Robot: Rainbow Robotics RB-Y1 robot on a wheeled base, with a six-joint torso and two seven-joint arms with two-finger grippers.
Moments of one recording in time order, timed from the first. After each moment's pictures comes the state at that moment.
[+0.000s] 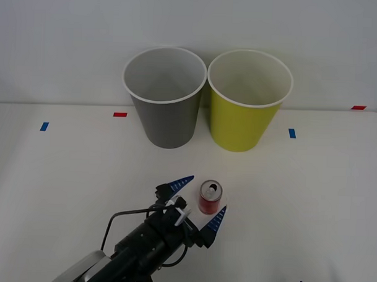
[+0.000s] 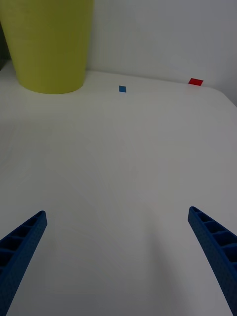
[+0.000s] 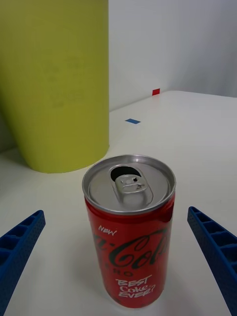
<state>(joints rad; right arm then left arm) 1.16 -0.25 0.28 -2.10 -0.29 -0.43 1.91 0.01 0.35 -0.72 -1.56 0.04 -0.22 -1.52</state>
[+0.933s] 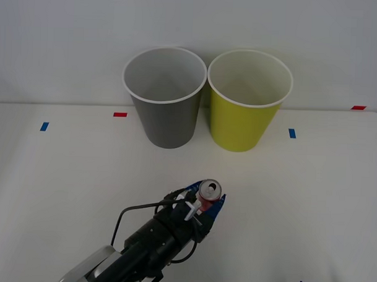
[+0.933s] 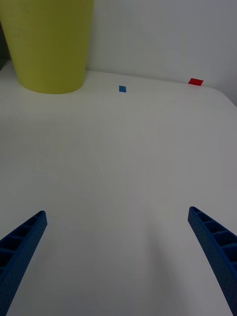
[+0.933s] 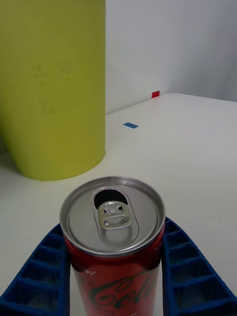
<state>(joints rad) 1.16 -0.25 0.28 -2.10 -0.29 -0.43 1.91 -0.01 0.31 -0.72 -1.56 0.03 -0.18 -1.52</state>
